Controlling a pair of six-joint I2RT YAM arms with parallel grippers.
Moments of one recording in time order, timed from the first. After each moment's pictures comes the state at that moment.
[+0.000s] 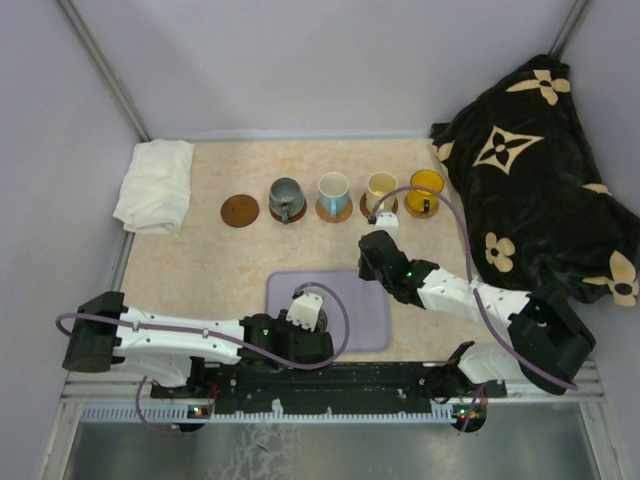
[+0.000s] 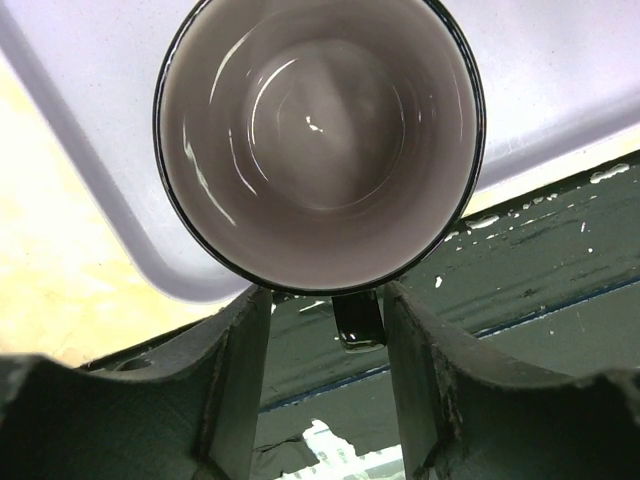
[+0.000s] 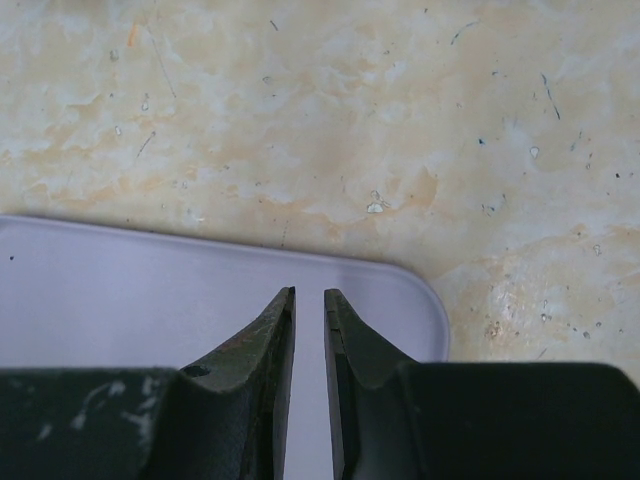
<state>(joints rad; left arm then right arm) -1.56 1.33 0.86 -0.81 -0.54 -1.08 0.80 1.28 0.67 -0.10 0.37 0.57</state>
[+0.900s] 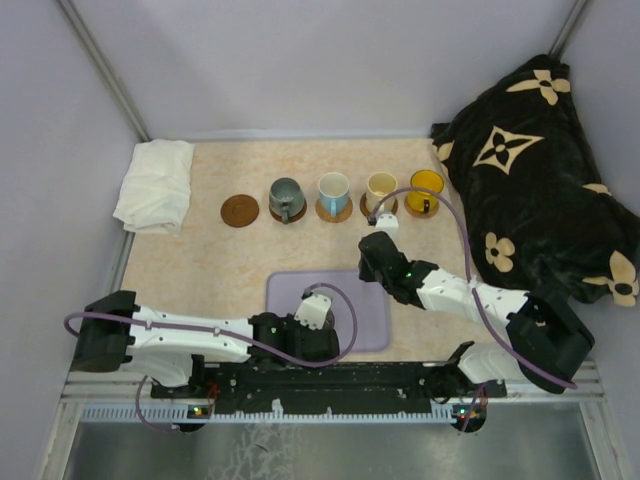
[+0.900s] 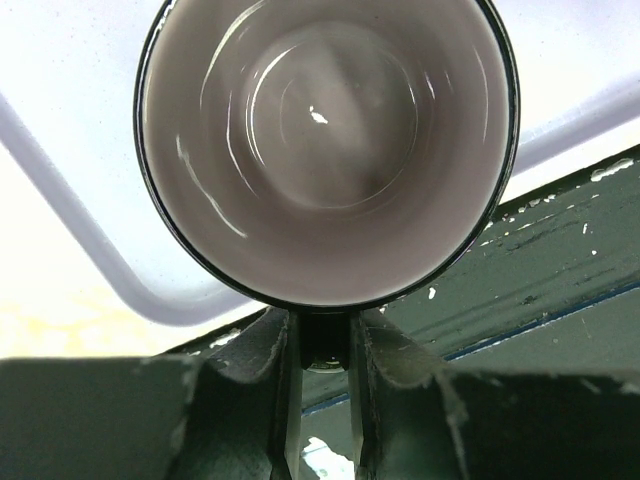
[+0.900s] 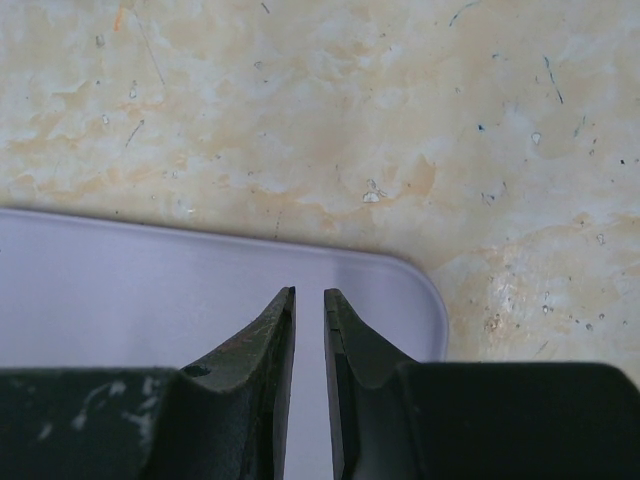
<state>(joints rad) -1.53 1.39 0.86 -0.73 -0.50 -0.99 0.80 1.29 0.66 -0.10 0.36 0.58</state>
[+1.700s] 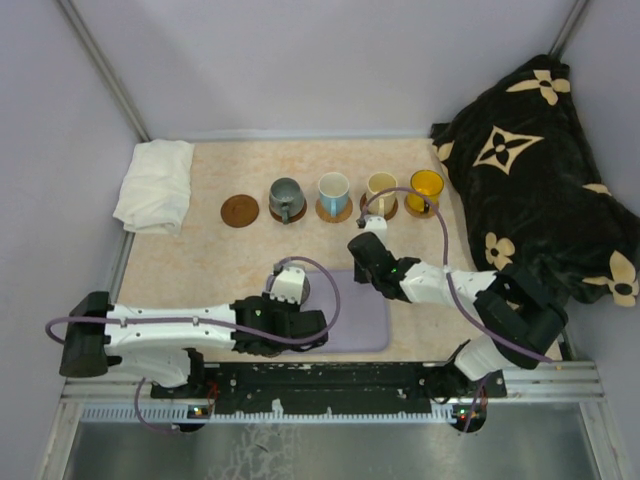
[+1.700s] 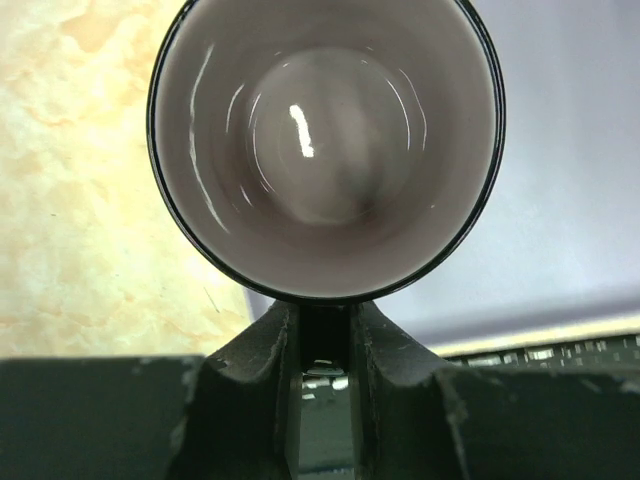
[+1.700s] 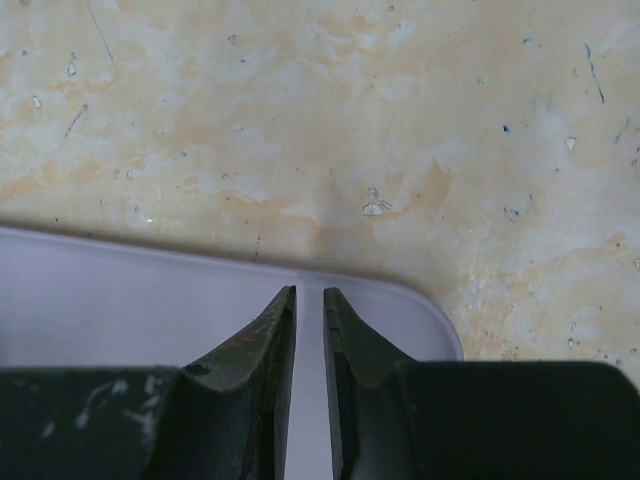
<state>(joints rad) -1.46 1.30 0.93 -0.96 -0.77 -1.13 0.80 1.45 0.68 -0.05 0.37 0.55</state>
